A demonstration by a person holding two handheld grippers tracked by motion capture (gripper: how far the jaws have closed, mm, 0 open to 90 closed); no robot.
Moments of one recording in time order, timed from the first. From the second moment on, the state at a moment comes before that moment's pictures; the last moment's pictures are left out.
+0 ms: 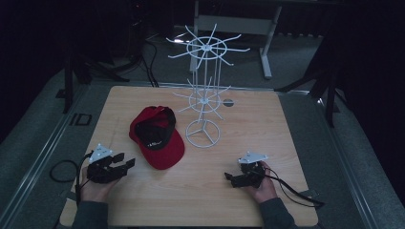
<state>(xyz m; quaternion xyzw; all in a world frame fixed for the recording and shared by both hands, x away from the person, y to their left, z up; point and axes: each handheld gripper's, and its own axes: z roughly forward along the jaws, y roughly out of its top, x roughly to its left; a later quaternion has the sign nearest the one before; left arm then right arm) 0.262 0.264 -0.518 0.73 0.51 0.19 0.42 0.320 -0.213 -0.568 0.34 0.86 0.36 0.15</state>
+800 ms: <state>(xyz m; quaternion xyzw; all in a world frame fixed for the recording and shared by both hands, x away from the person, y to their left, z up) 0.273 0.216 -0.519 0.77 0.47 0.14 0.40 0.321 -0.212 -0.568 0.34 0.85 0.36 0.15</state>
